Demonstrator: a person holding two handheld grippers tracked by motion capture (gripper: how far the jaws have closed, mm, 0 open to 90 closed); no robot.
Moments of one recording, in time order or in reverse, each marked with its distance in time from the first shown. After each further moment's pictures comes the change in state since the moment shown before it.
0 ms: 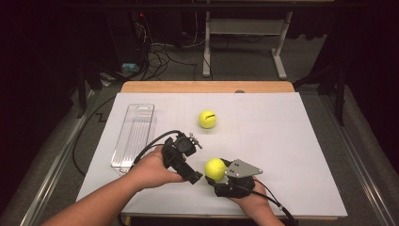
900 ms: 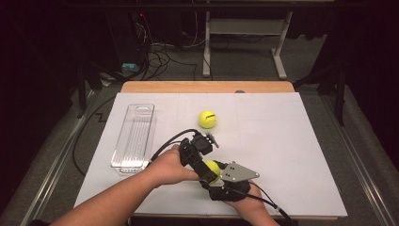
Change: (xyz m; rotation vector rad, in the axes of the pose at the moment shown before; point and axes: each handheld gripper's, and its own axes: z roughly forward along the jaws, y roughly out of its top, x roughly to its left) left arm -0.013 0.034 0.021 0.056 -0.082 0.007; right arm 0.015 0.007 0.001 -0.057 0.047 -0.012
